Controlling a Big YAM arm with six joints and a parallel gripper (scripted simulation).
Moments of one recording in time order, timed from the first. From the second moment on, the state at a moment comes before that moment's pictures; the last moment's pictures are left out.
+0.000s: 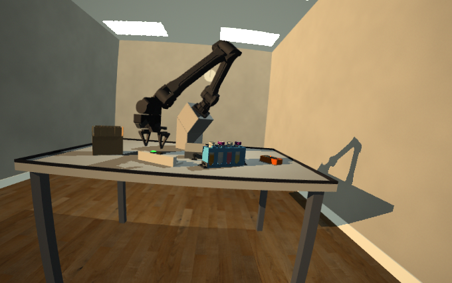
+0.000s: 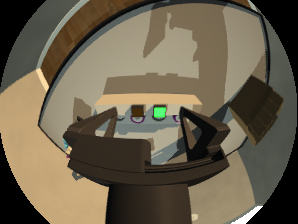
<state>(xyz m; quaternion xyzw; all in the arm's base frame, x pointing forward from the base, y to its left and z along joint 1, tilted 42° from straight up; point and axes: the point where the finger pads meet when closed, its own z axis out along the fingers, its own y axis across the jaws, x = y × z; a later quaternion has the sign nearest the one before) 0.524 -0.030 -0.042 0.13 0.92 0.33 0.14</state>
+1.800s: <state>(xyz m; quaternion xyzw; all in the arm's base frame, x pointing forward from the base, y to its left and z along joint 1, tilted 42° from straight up) 0.447 -0.027 0.012 0.13 0.92 0.33 0.14</state>
